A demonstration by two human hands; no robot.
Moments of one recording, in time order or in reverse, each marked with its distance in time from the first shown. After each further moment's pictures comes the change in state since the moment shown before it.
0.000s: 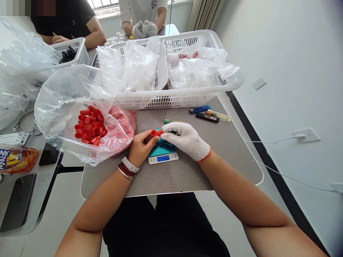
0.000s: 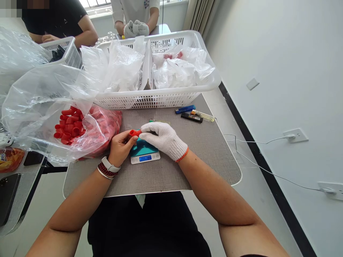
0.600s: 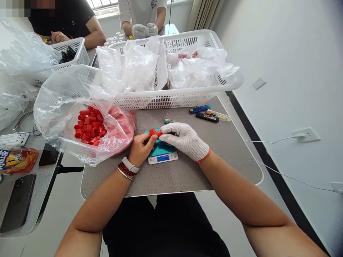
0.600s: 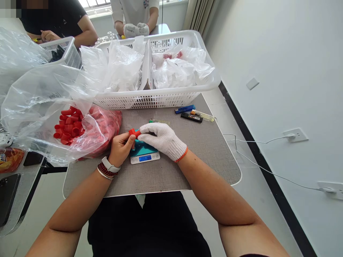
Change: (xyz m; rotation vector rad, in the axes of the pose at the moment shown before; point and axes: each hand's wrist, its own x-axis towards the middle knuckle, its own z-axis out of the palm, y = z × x) left_hand -0.001 -0.001 -0.001 0.055 -0.023 0.000; right_hand 0.000 -0.002 0.002 0.044 -0.035 0.018
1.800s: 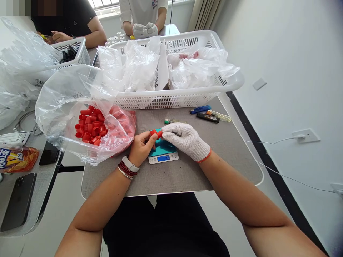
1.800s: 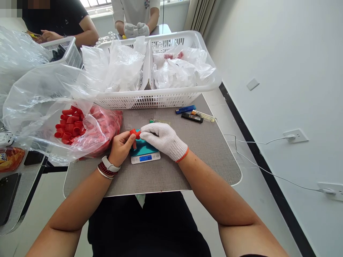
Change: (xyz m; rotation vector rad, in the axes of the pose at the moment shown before) left_hand 0.000 0.002 -0.001 -0.092 -0.032 -0.052; right_hand -0.001 -0.007 -0.005 -0.087 -0.038 -0.057
